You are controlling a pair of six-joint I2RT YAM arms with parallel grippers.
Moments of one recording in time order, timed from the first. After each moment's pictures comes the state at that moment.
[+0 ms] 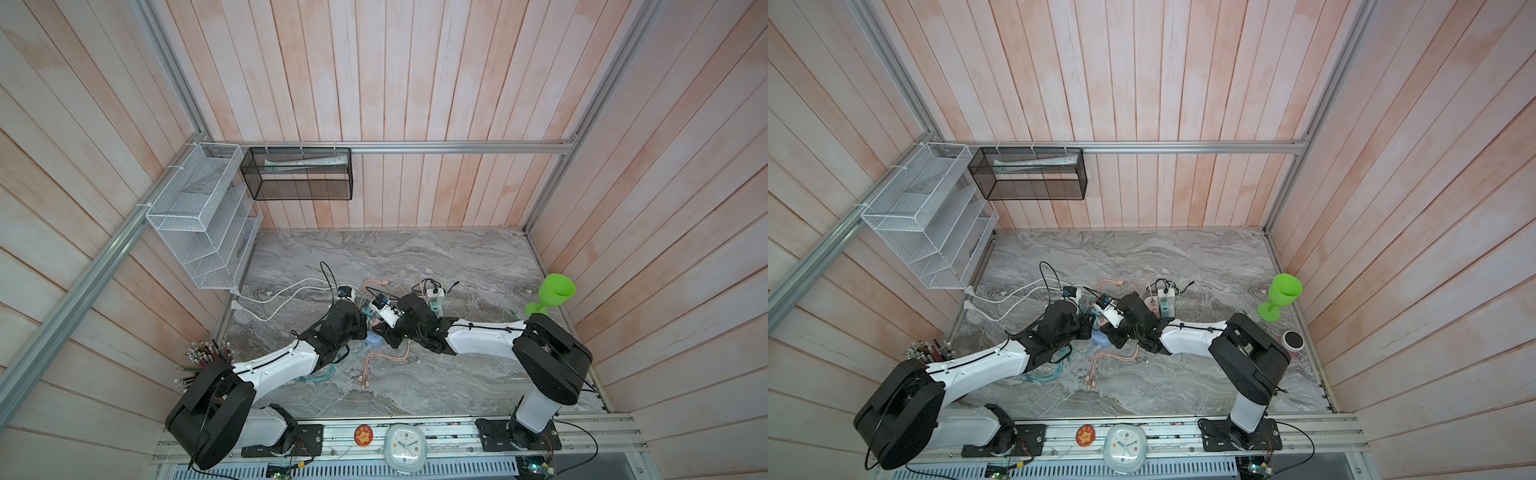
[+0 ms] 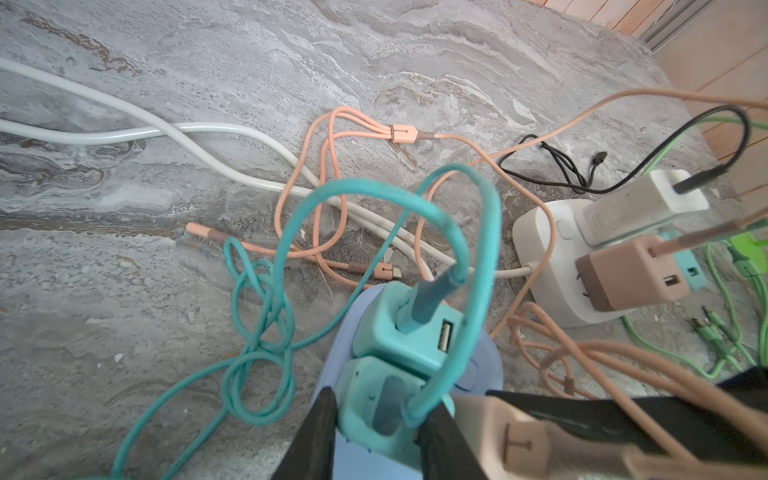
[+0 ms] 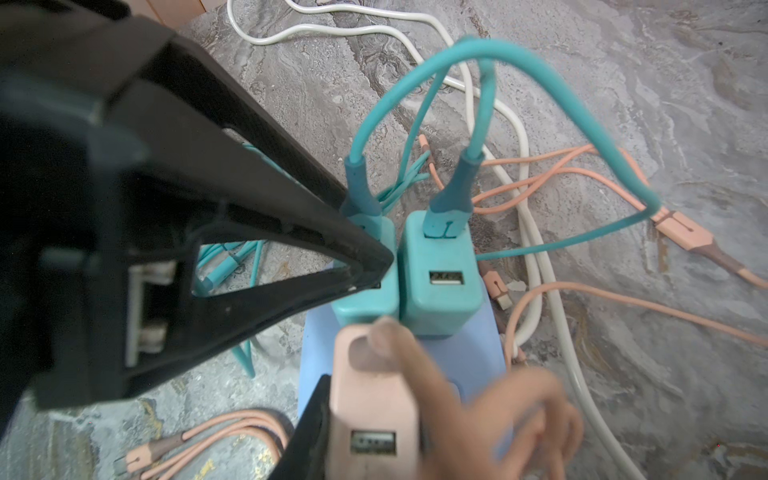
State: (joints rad) left arm -0.63 1.33 0.57 0.06 -0.14 -0.52; right arm 0.91 1.72 0.88 0.20 -0.19 0.01
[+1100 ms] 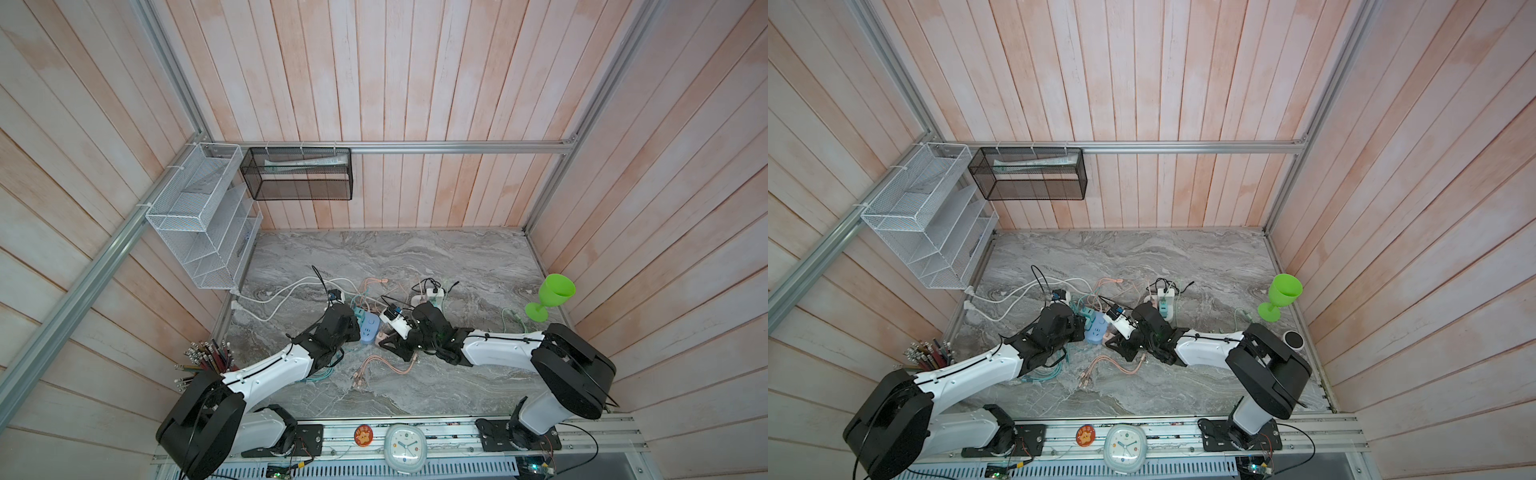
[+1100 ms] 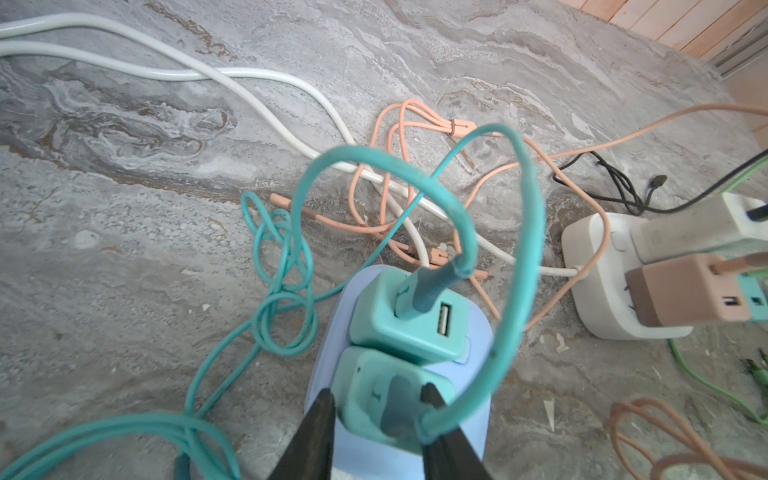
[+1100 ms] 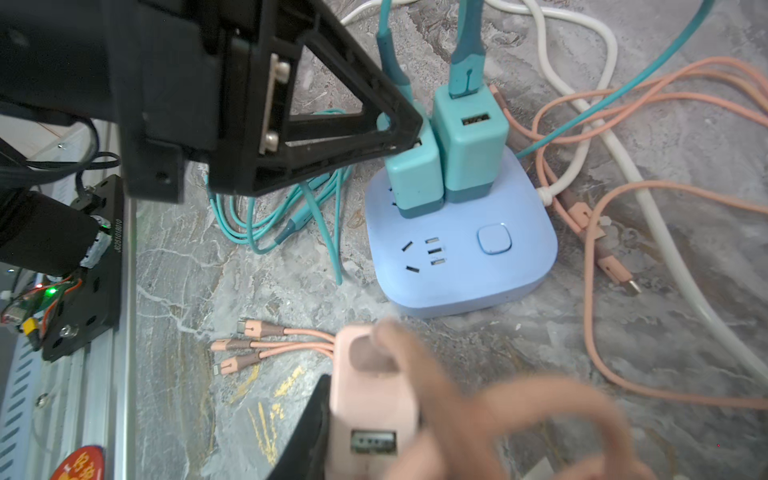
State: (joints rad) left arm -0.61 1.24 0.54 -0.04 -0.22 -0.59; right arm 0.87 1.59 0.70 0.27 -0.40 0.09
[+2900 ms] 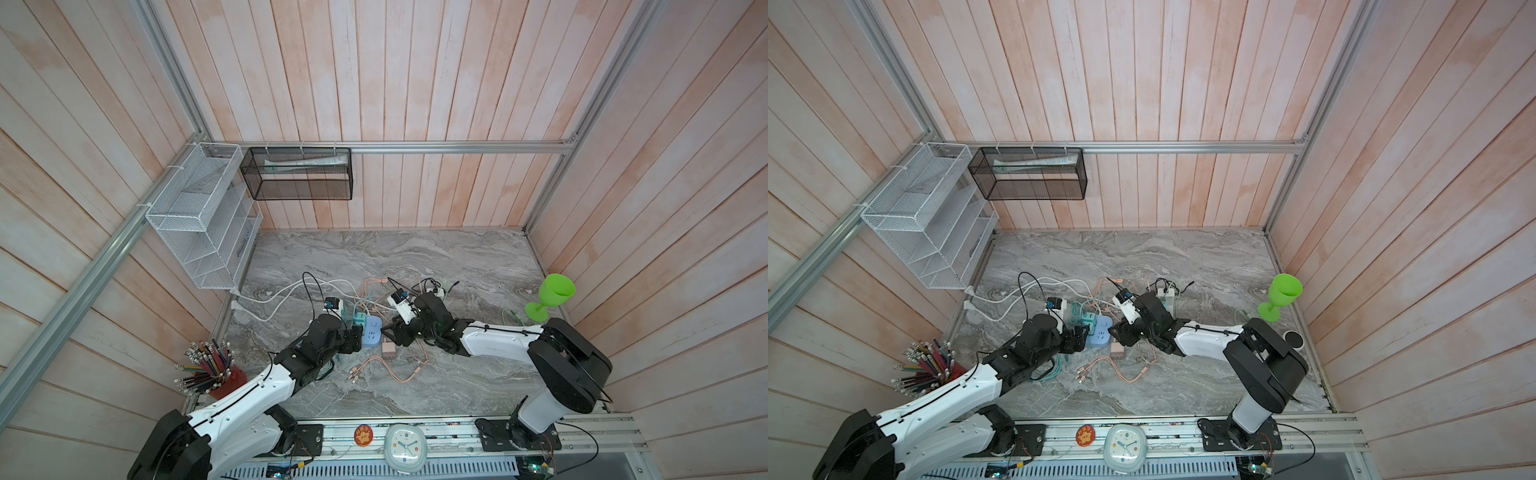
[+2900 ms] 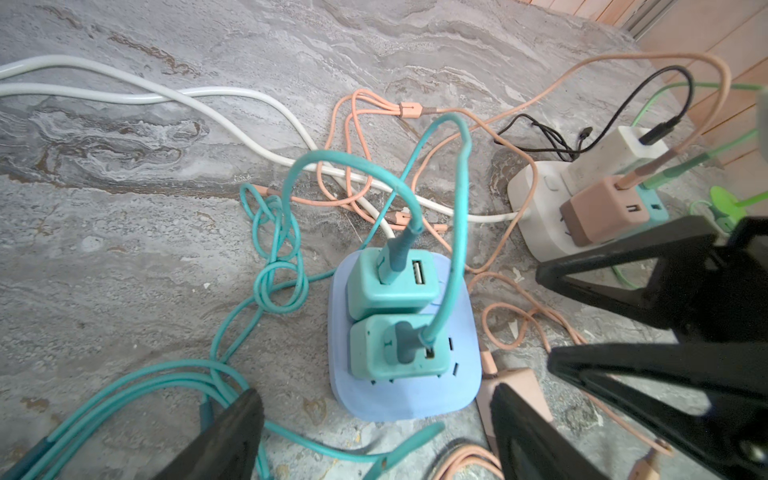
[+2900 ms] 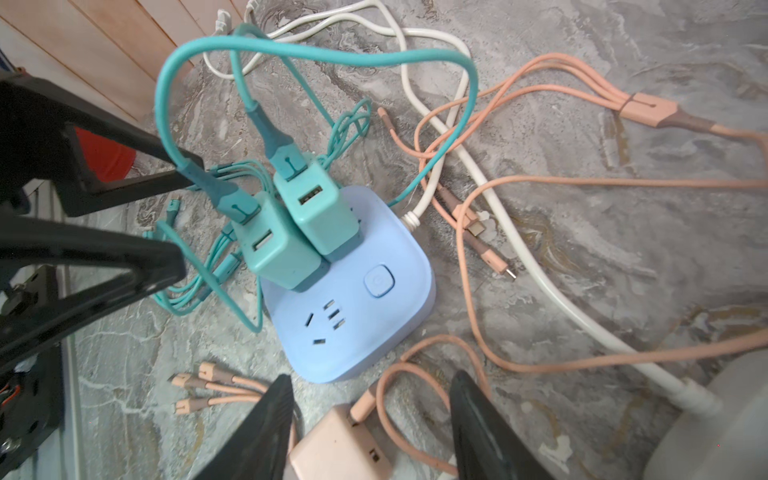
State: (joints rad) left arm -0.63 1.01 0.44 -0.09 -0.12 -0.44; right arm 0.81 1.65 0.78 0.22 -0.27 0.22
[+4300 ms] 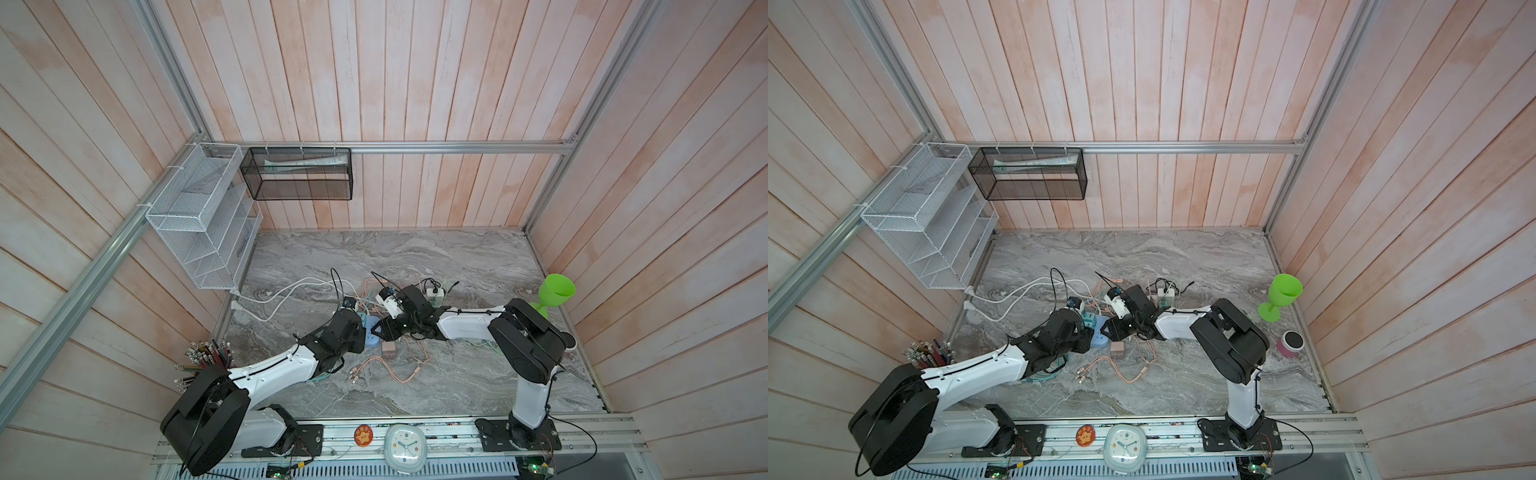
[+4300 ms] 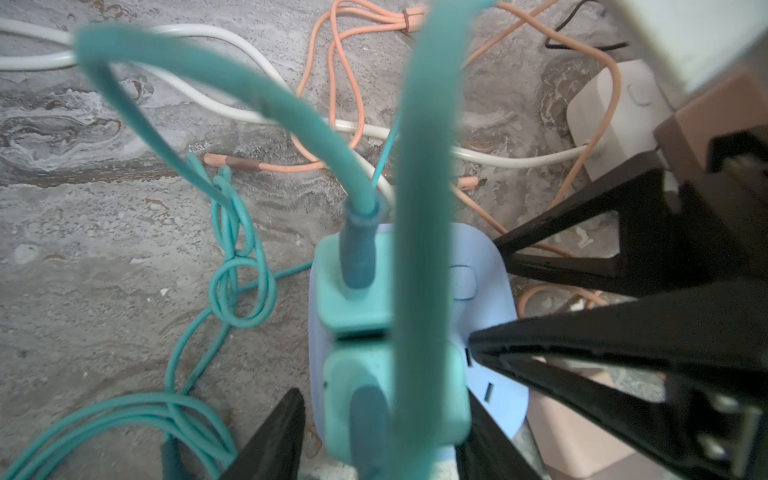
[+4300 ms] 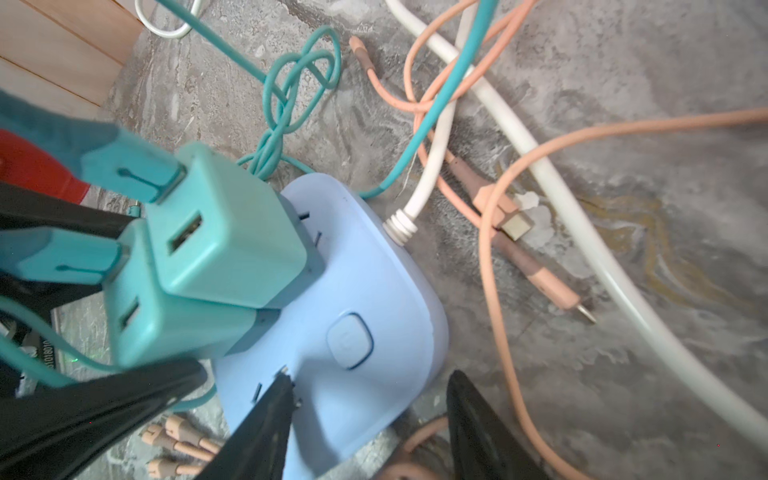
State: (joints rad) left arm -0.68 1.30 0.55 -0.09 -0.18 -0.39; right arm 0.80 1.90 0.99 0.11 -0.37 0.31
